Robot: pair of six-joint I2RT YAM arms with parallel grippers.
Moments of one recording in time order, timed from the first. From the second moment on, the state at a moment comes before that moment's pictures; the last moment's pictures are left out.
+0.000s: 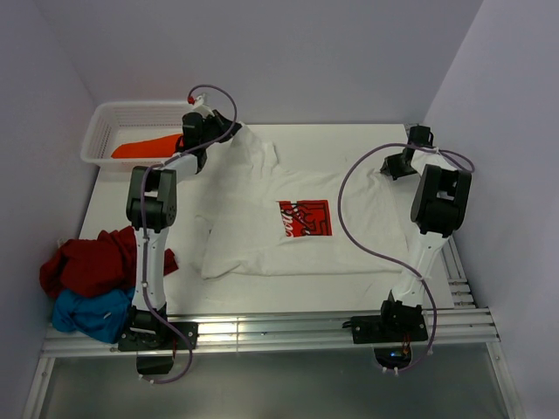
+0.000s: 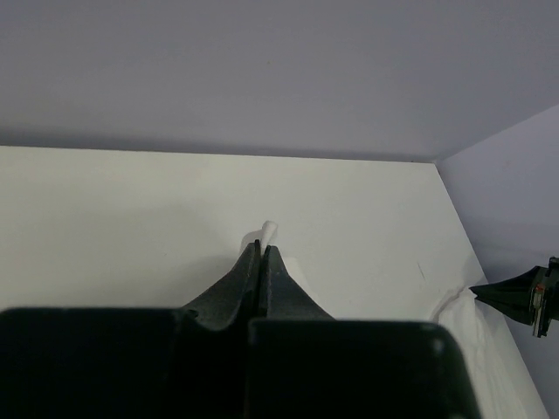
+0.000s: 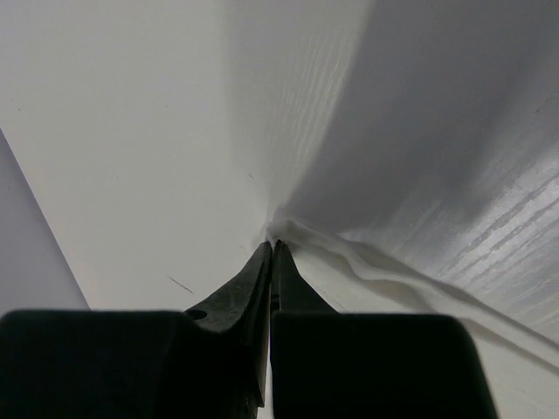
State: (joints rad) left arm -0.17 2.43 1.80 0.52 0.40 -0.66; right arm -0.26 2.20 1.63 -0.46 -0.10 1.14
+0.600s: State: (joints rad) left arm -0.21 2.30 1.66 0.51 0.39 -0.54; right arm -0.26 2.08 1.51 -0.43 -0.10 1.10
